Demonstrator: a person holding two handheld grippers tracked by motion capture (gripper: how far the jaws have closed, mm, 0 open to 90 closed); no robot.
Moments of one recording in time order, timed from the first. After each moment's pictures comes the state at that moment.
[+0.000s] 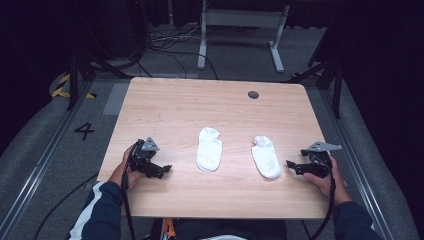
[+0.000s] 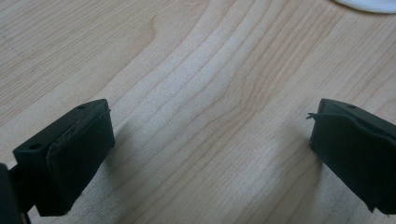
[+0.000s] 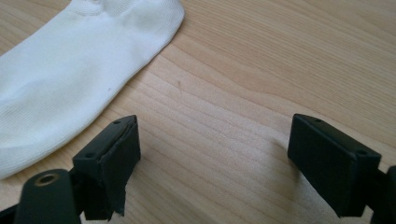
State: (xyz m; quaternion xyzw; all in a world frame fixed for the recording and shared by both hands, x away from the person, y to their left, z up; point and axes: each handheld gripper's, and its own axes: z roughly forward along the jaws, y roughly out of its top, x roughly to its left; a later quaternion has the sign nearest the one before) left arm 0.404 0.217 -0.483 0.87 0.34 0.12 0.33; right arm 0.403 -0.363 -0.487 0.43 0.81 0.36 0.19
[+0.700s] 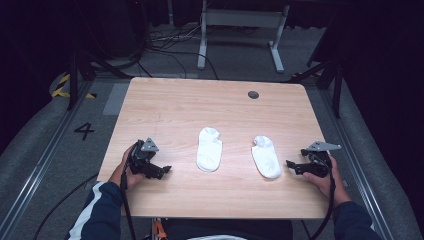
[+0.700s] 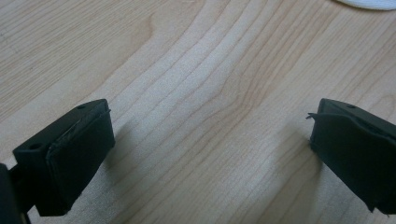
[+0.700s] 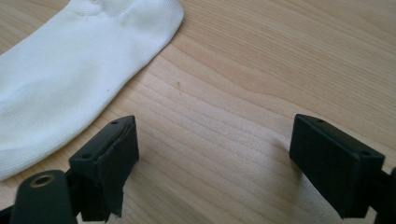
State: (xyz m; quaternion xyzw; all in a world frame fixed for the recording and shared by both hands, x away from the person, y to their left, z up) left arm 0.402 0.218 -0.483 0.87 0.34 0.12 0.33; right arm 0.404 -0.362 -0.487 0.43 0.81 0.36 0.19
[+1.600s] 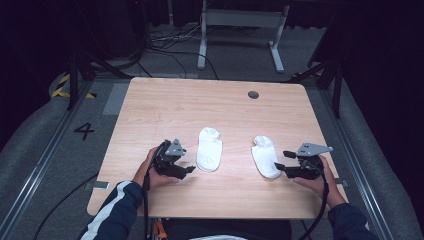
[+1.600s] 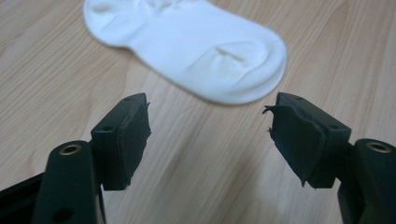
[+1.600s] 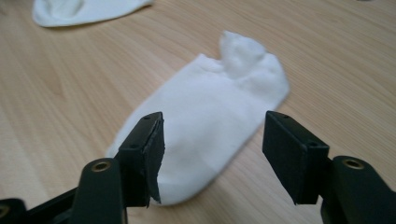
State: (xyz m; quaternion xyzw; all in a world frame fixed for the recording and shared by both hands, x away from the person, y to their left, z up) left arm 0.391 0.137 -0.458 0.89 0.23 0.11 0.37; right arm 0.377 -0.310 -0.450 0.31 0.85 0.39 0.18
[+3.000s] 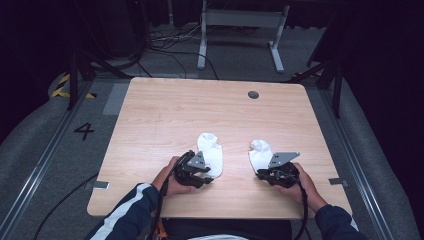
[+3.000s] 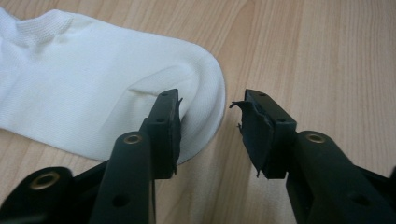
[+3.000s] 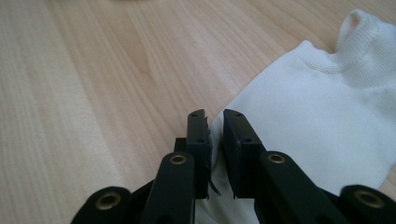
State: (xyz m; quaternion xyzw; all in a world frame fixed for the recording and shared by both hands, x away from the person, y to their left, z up) left arm 0.376 0.087 -0.473 0.92 0.14 0.03 0.35; right arm 0.366 -0.247 -0.469 0.24 0.90 0.34 0.10
